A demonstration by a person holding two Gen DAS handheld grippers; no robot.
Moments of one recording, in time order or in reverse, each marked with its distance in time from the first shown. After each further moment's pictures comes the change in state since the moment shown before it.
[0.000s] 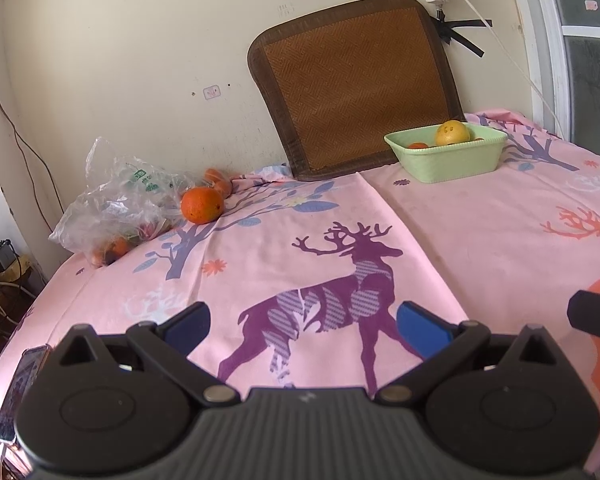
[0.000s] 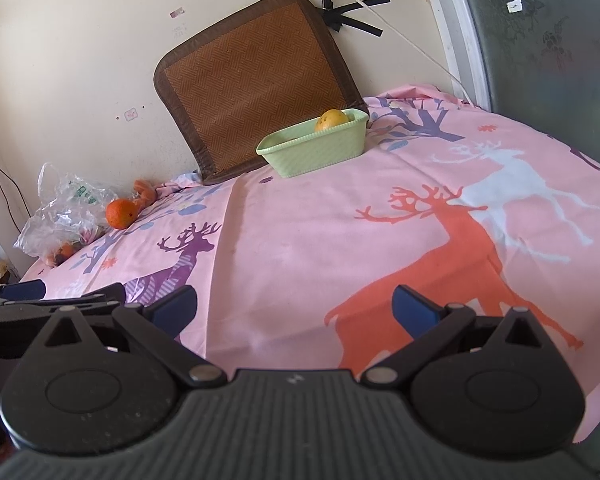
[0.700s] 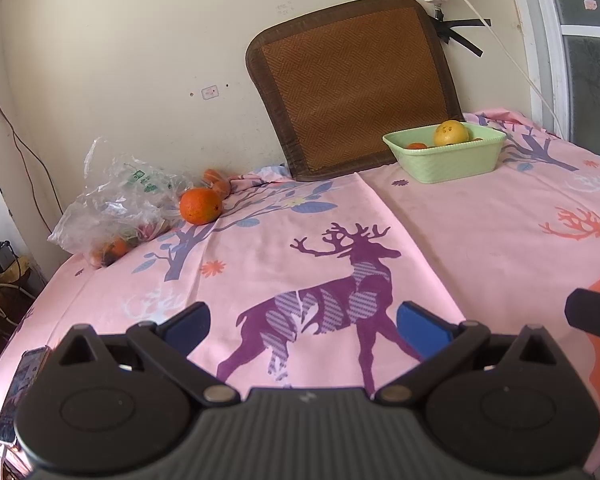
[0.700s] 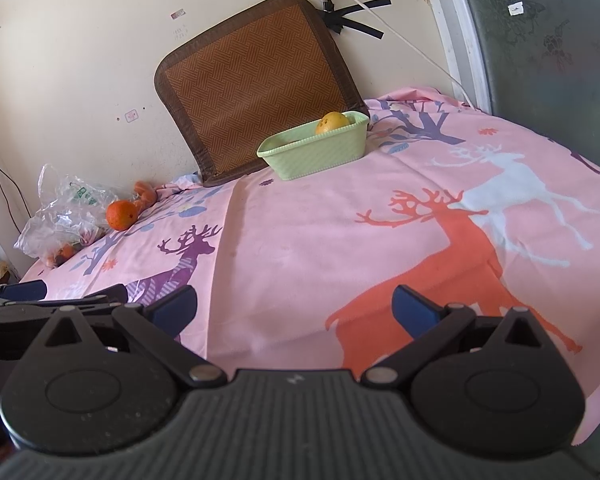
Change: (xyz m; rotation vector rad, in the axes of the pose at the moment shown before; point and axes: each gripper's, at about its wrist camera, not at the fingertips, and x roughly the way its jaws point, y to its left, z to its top) left arm 0.001 -0.002 0.003 0.005 0.001 -0.001; right arm -0.001 0.001 0.002 0.002 -0.003 -0.001
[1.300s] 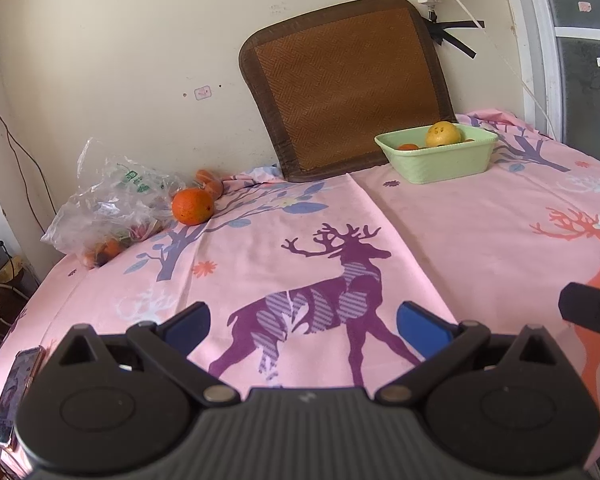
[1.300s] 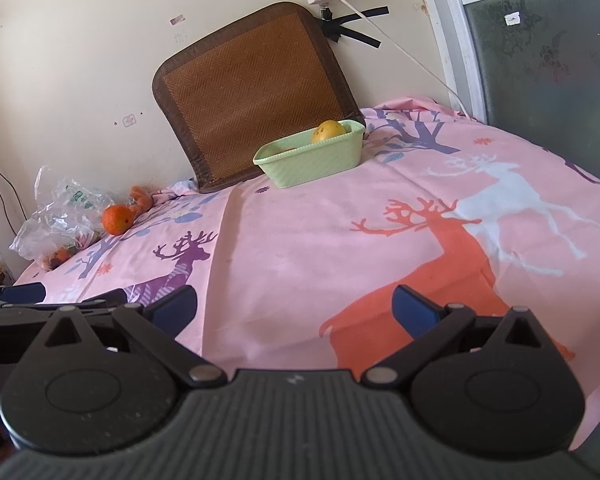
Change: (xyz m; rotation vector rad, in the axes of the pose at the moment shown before) left arm -0.001 -0.003 0.000 0.001 -0.002 -0.022; right arm -0.003 0.002 0.001 -0.010 -0.024 -0.017
